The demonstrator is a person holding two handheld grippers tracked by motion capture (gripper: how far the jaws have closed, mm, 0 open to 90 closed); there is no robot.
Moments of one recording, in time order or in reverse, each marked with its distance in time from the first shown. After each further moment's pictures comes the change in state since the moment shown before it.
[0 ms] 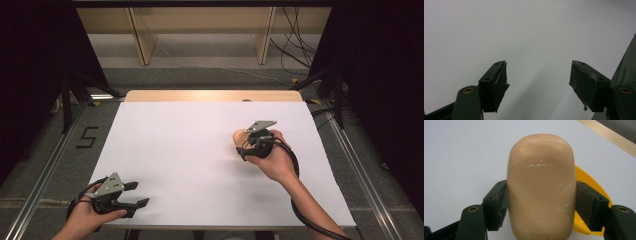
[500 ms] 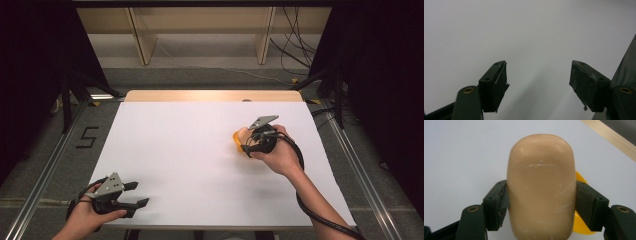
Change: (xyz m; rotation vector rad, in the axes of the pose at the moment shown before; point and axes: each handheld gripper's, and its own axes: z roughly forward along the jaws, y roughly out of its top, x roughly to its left) left arm 0.001 0.000 0.000 0.005 0.005 0.003; right arm -0.018 0.003 0.001 0.039 0.011 -0.056
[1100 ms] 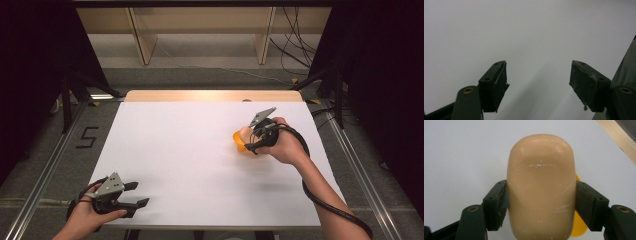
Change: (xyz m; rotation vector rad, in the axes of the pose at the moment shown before) left arm -0.001 0.000 0.001 -0.011 -0.008 -0.024; right arm -0.022 0.011 0.003 0.095 0.089 -0.167
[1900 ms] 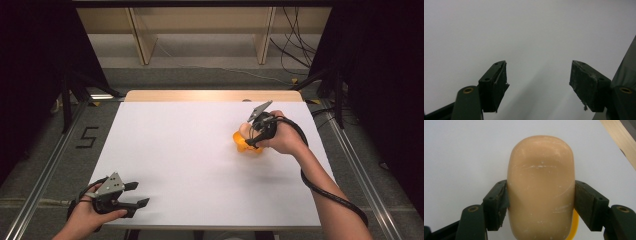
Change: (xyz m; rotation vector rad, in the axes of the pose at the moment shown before) left arm 0.002 0.000 0.000 0.014 0.005 0.023; right arm -0.019 0.010 0.008 0.055 0.028 -0.020
